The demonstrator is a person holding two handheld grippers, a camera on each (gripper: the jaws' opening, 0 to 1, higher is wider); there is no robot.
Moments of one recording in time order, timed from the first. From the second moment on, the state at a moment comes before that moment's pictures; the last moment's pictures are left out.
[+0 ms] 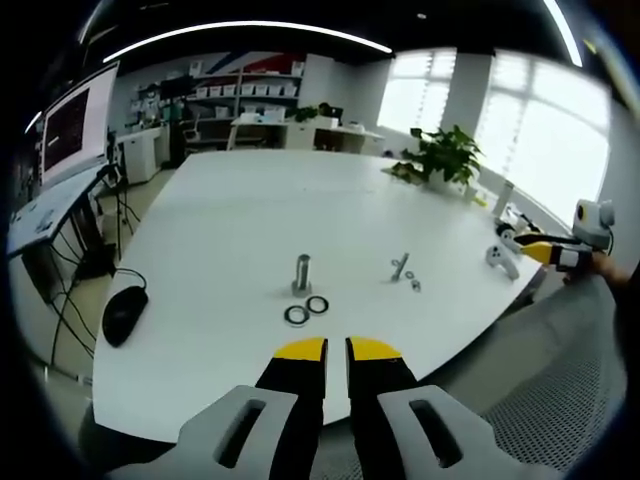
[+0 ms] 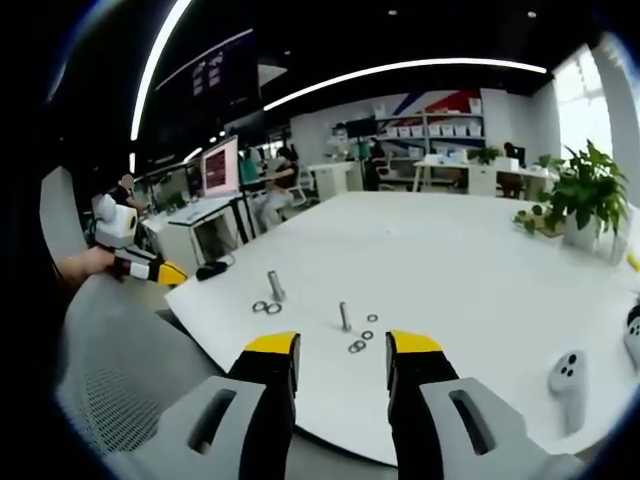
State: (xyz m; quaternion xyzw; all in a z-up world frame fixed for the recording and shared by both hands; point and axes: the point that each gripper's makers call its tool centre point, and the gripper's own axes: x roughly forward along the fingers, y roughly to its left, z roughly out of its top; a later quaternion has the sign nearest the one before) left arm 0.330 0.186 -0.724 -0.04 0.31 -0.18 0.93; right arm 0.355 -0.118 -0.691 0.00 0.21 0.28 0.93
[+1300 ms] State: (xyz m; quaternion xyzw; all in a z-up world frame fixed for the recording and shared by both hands) left arm 0.333 0.190 -0.719 -0.04 0.29 -0.18 0.94; right arm 0.349 -0.094 -0.739 -0.09 0.32 0.44 0.84
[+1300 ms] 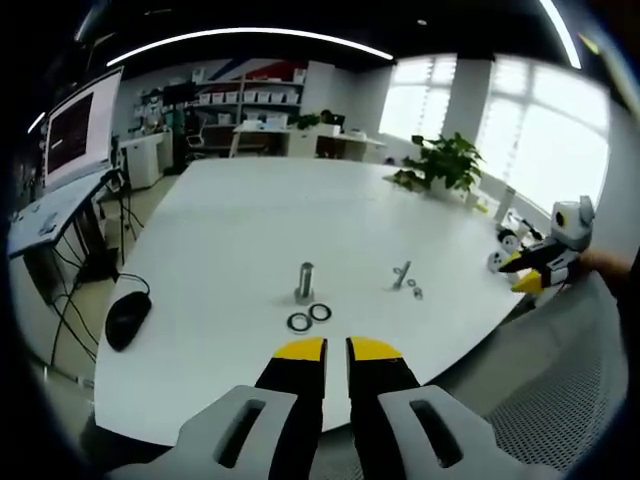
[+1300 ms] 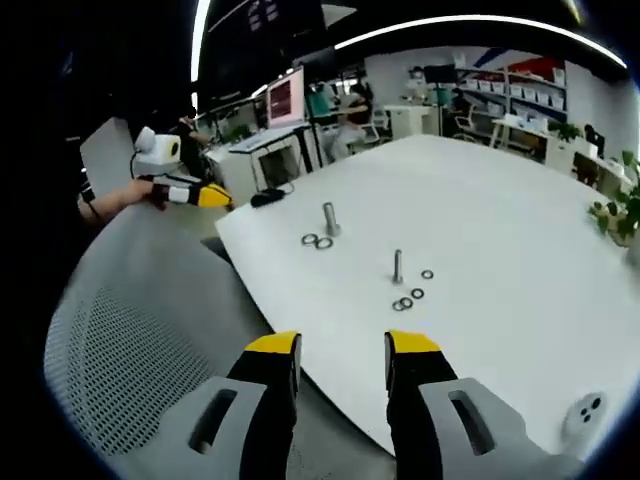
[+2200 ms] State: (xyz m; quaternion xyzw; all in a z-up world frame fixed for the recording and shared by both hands) left arm 0.332 0.187 -0.719 -0.05 0.29 -0.18 0.94; right arm 0.407 -0.070 -0.774 -0.15 0.35 0.48 0.79
